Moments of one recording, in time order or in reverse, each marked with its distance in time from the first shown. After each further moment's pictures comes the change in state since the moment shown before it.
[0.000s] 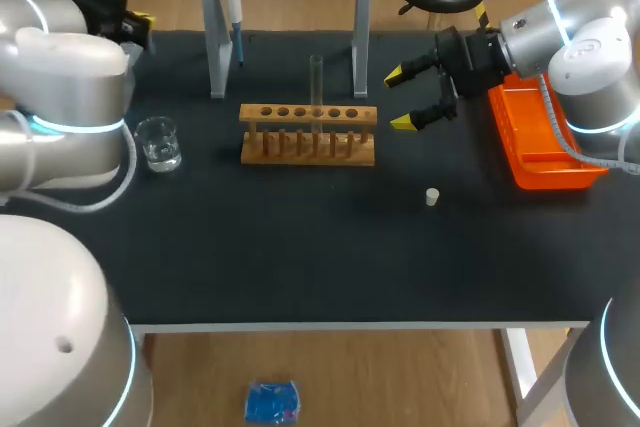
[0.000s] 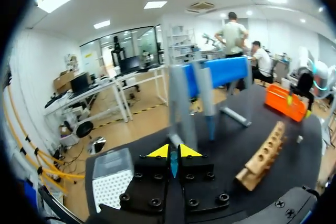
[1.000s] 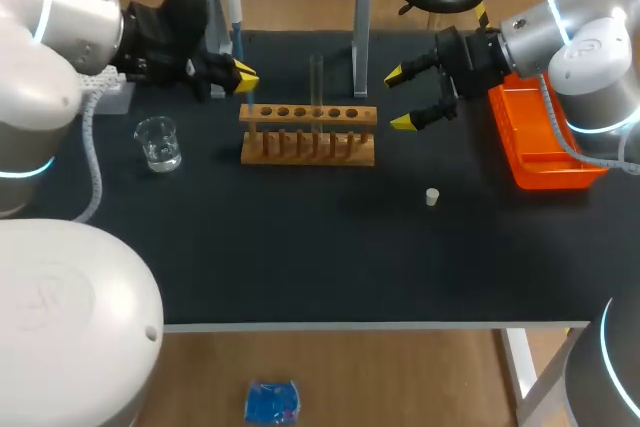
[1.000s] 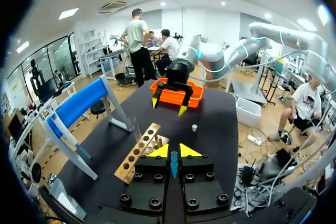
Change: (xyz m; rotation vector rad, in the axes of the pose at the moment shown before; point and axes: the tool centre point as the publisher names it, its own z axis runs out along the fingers) left arm 0.249 -0.038 -0.133 -0.047 0.612 0.279; right arm 0.000 0.000 0.000 0.000 0.000 0.000
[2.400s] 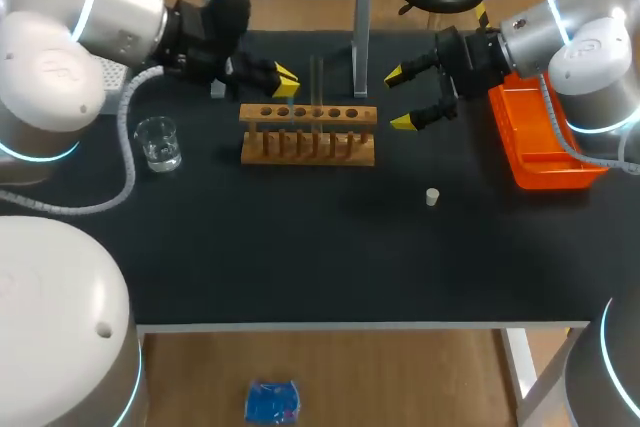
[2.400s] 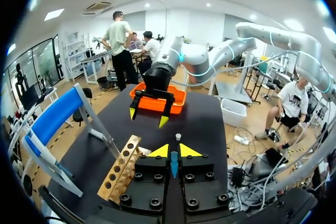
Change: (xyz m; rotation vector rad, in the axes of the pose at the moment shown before) left arm 0.025 -0.026 0.049 0.016 0.151 0.034; right arm 0.000 0.000 0.000 0.000 0.000 0.000
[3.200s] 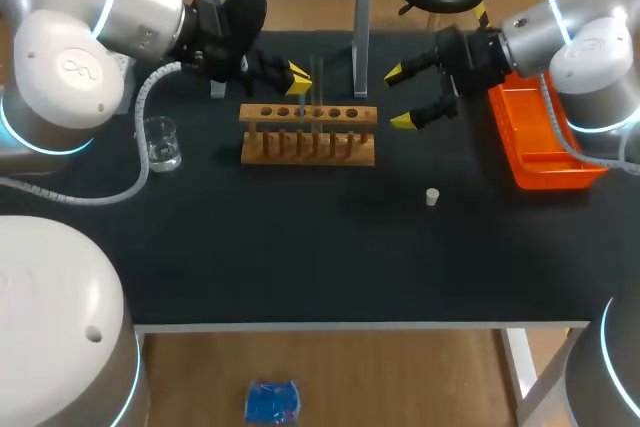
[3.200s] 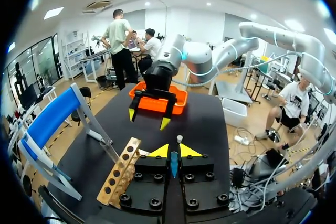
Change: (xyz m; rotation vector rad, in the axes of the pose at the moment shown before) left arm -0.006 -0.004 0.015 -0.008 0.003 -0.004; right arm 0.002 0.008 -0.005 -0.032 0.002 0.003
